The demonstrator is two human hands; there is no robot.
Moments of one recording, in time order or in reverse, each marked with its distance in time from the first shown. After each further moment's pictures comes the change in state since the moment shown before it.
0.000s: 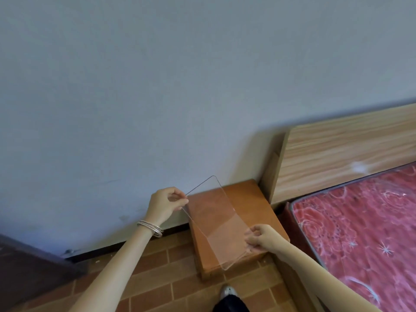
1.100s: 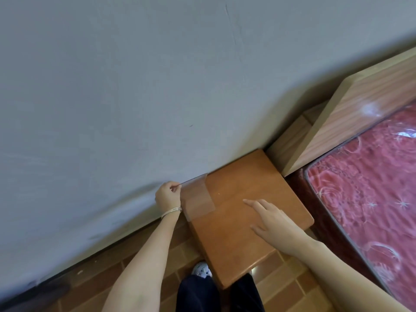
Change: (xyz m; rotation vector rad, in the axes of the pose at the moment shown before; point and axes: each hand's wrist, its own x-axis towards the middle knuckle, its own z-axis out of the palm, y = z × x) left_hand 0.279 -0.222 0.111 0.220 0.204 -0.179; right_hand 0.187 -0.059 0.024 -0.657 0.097 -0.142
